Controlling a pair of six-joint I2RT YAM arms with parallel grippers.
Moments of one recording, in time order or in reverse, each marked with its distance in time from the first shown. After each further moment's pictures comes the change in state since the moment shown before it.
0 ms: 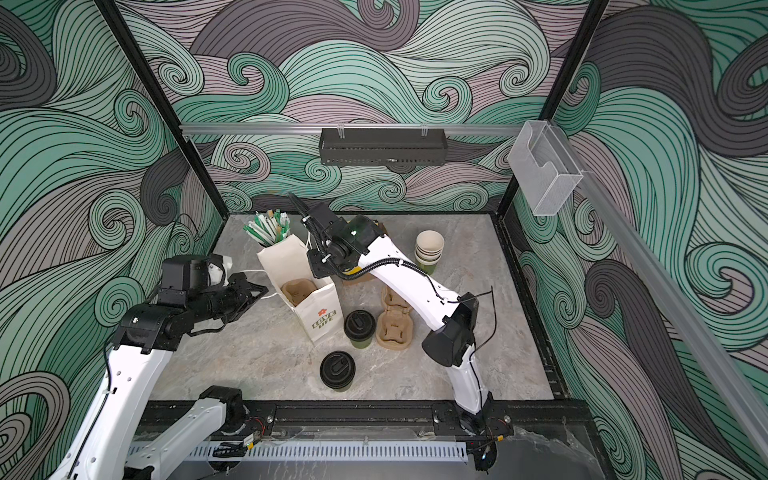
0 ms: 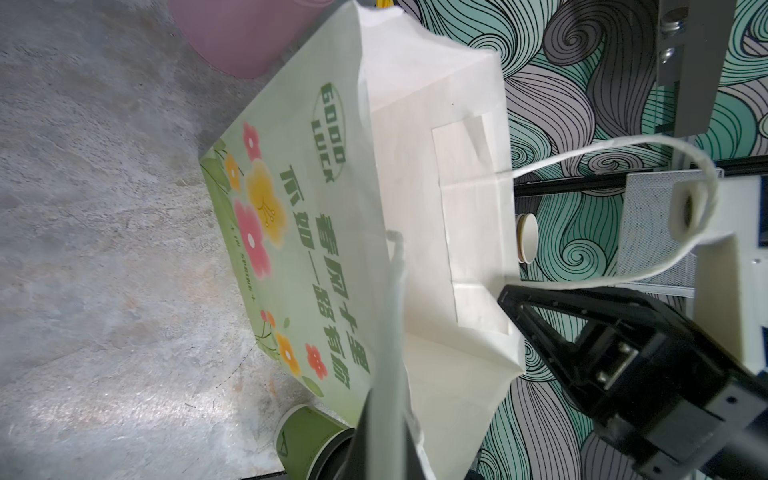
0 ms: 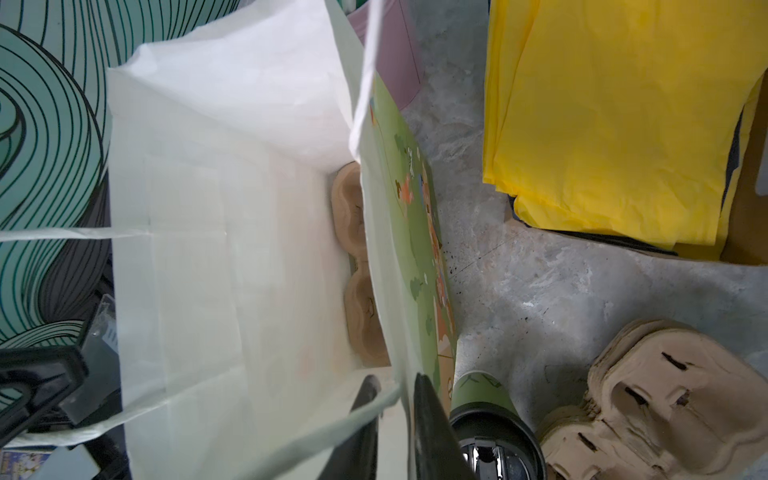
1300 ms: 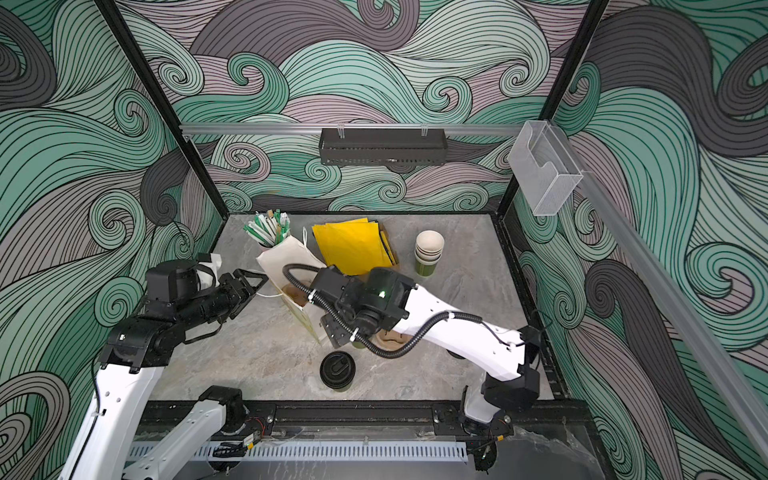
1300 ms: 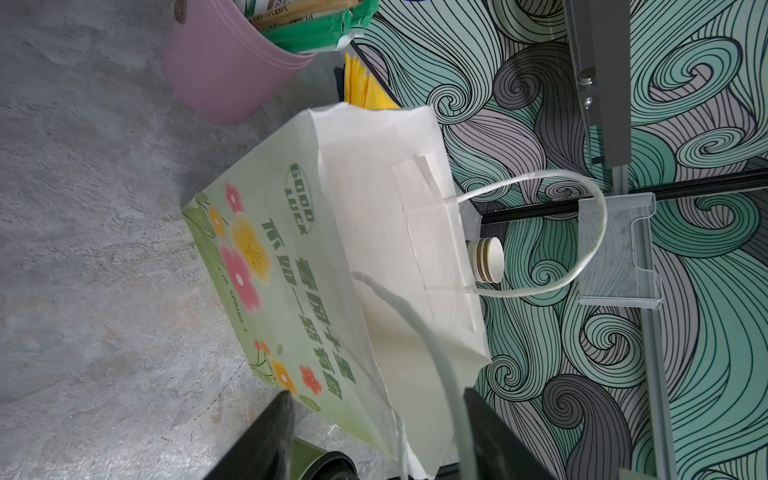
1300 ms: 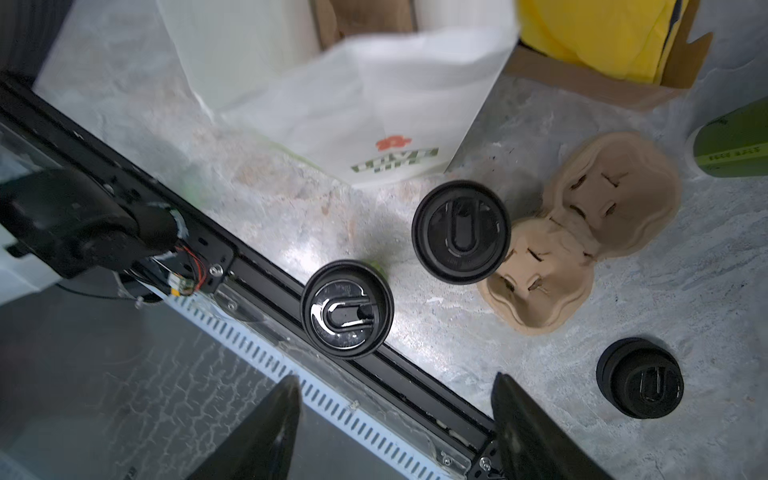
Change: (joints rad) left arm 0.000 -0.086 0.011 0.032 -0.078 -0.023; right arm 0.365 -0.399 -0.456 -0.186 0.195 0.161
